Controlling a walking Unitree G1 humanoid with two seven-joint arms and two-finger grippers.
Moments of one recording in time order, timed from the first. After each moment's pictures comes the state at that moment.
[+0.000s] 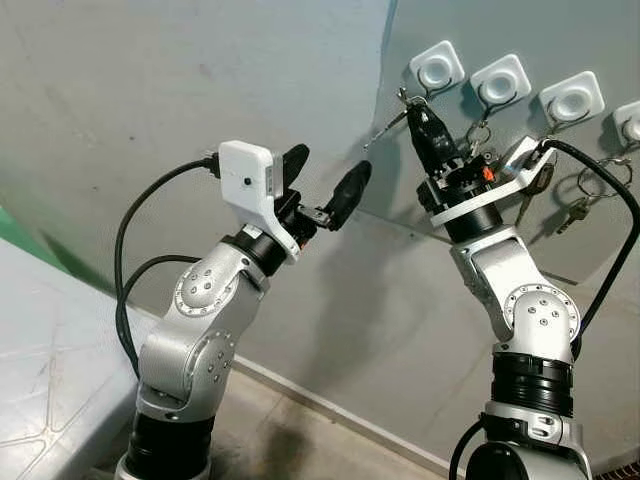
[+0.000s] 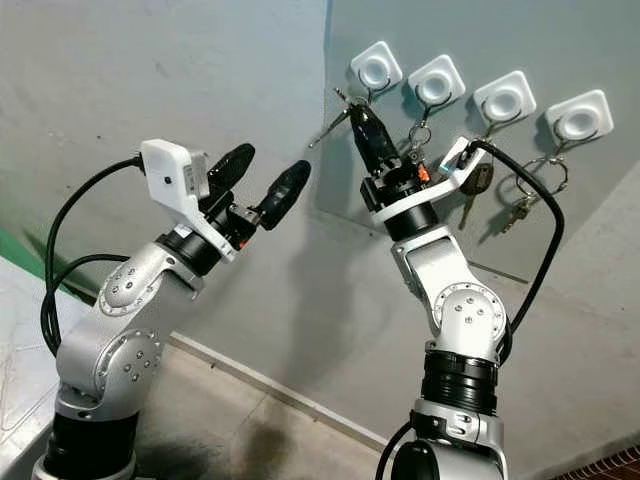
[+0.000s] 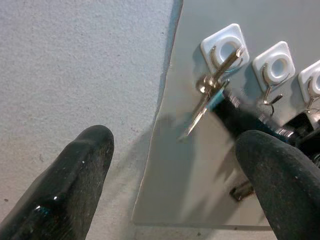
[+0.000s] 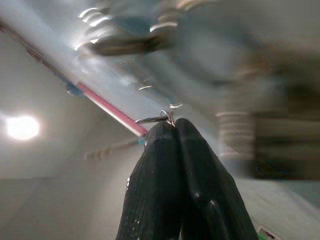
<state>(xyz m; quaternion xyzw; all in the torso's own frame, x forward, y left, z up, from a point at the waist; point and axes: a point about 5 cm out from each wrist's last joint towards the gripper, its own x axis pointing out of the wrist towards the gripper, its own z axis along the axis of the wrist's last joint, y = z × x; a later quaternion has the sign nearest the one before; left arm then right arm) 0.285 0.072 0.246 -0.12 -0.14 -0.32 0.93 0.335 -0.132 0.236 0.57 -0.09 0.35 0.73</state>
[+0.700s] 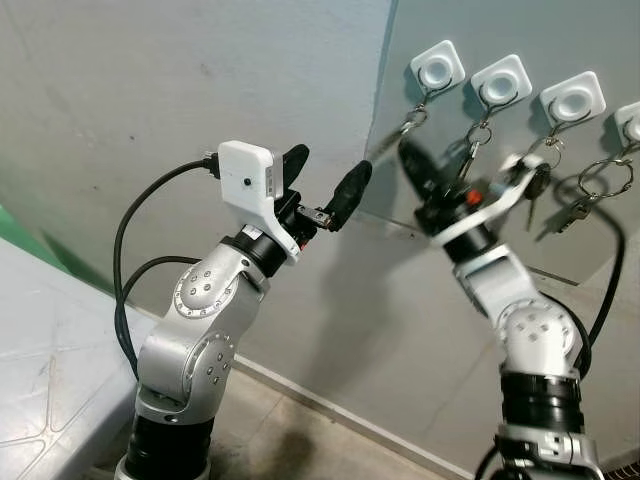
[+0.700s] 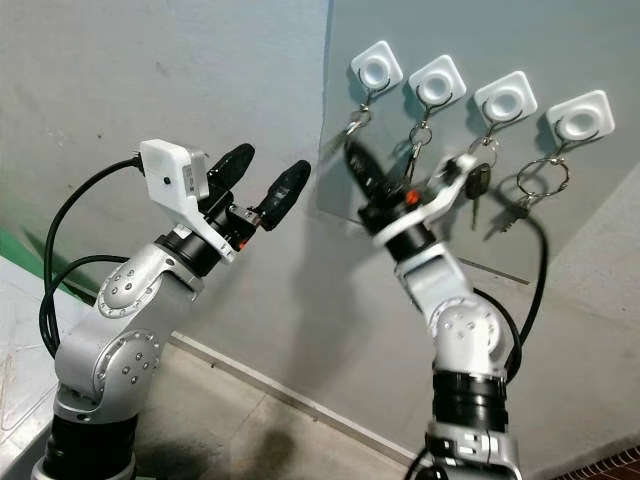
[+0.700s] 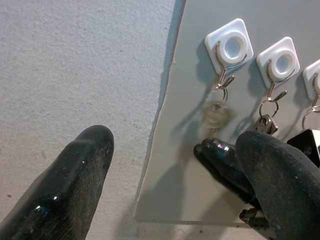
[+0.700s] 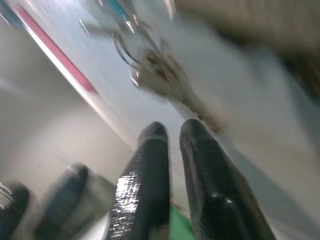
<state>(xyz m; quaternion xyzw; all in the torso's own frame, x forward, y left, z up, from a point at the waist) 0.284 0.073 0.244 -0.12 -0.14 -0.31 0.93 0.329 -0.131 0.207 0.38 -0.09 0.33 0.86</state>
